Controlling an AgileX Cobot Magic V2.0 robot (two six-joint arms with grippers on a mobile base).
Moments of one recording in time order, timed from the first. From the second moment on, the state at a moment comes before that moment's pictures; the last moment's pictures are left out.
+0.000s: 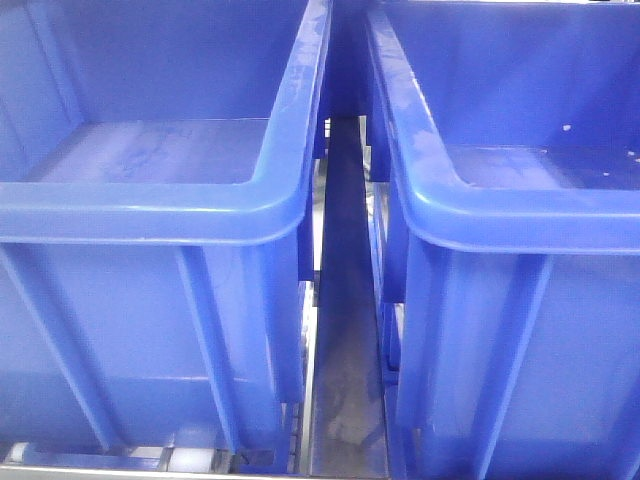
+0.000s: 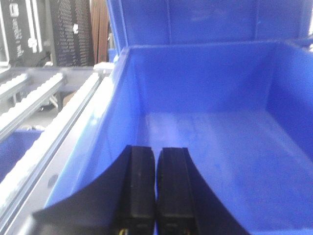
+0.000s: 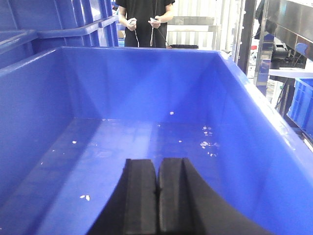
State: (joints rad) left arm -0.11 0.00 0.01 -0.05 -0.02 0.04; right arm 0.04 -0.01 0.03 0.07 -0.06 -0.01
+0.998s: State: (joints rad) left arm -0.11 0.00 0.01 -0.05 0.00 0.01; right arm 0.04 -0.01 0.03 0.07 -0.06 -0.01
